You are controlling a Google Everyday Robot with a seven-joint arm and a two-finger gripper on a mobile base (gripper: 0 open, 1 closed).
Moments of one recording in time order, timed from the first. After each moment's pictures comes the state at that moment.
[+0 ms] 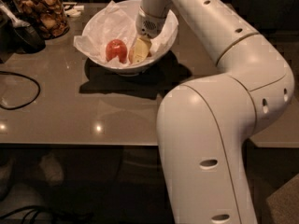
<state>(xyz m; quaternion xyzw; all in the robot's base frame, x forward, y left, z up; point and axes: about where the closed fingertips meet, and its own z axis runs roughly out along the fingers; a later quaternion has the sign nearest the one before) 0.712 0.020 0.864 -0.66 0.74 0.10 0.13</state>
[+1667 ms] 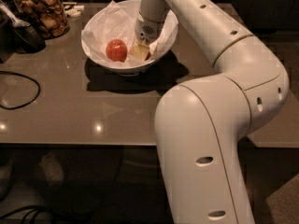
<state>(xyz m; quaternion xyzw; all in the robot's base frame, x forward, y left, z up) 0.714 0.022 0.847 -0.66 0.74 0.10 0.12</state>
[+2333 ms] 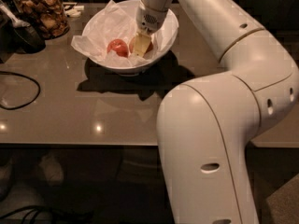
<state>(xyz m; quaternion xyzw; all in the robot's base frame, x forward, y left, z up) 0.713 0.018 0.884 -0.65 0.74 0.09 0.15</state>
